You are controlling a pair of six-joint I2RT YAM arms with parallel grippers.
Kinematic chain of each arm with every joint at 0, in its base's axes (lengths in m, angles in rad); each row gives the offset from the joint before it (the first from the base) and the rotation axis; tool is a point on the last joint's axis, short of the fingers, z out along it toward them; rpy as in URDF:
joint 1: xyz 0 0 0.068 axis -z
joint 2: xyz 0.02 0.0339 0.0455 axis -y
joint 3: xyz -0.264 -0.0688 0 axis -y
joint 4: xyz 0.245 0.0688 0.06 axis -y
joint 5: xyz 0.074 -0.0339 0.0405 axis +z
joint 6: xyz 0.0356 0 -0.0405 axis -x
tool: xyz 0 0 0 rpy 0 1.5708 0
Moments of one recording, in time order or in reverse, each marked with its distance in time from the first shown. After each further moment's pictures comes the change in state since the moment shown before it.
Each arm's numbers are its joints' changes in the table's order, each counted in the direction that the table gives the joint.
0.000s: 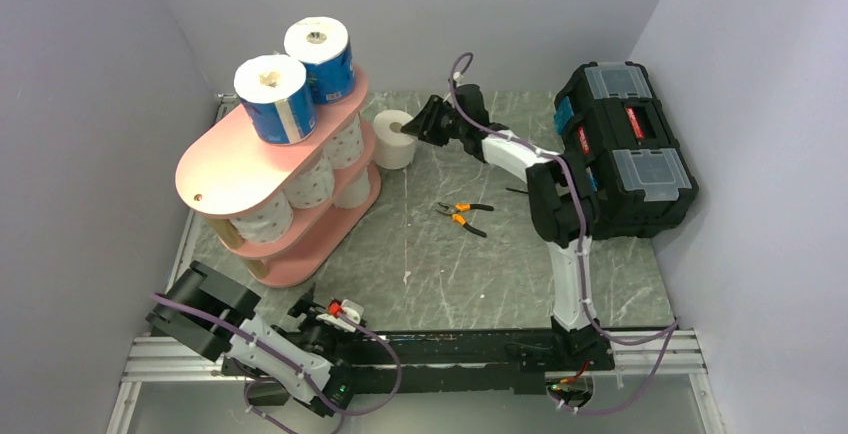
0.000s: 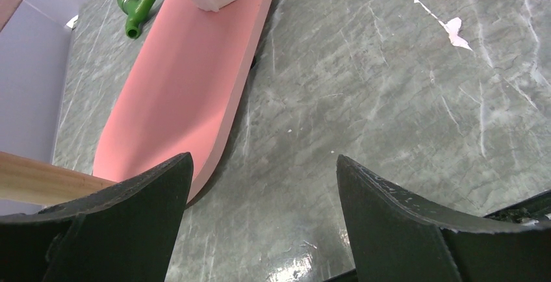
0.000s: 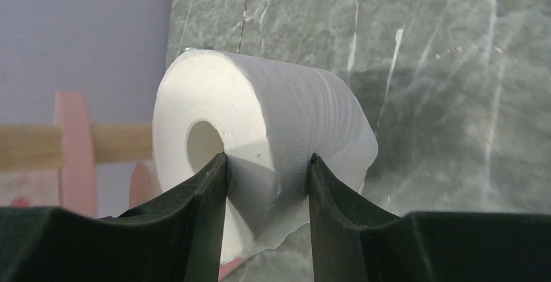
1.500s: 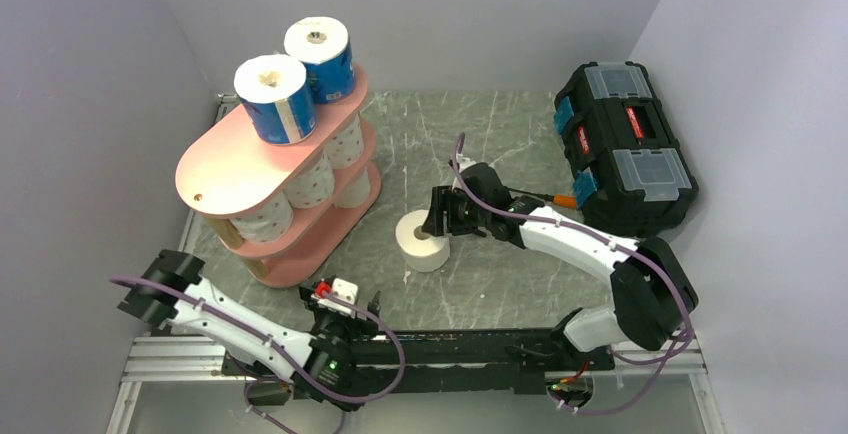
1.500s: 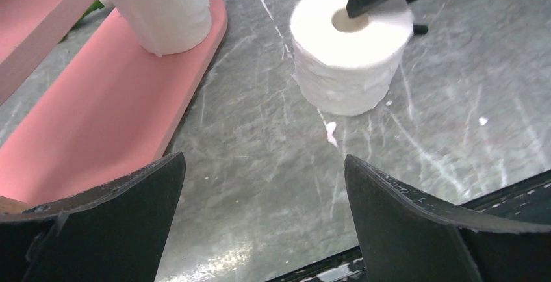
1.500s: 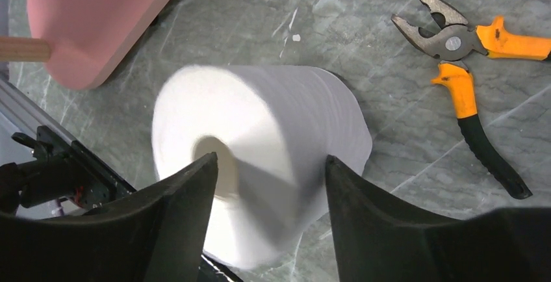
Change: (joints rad) left arm -0.071 0.186 0.249 -0.077 0.132 -0.001; right arm -0.266 0.814 -0.806 -0.314 -0.245 0.264
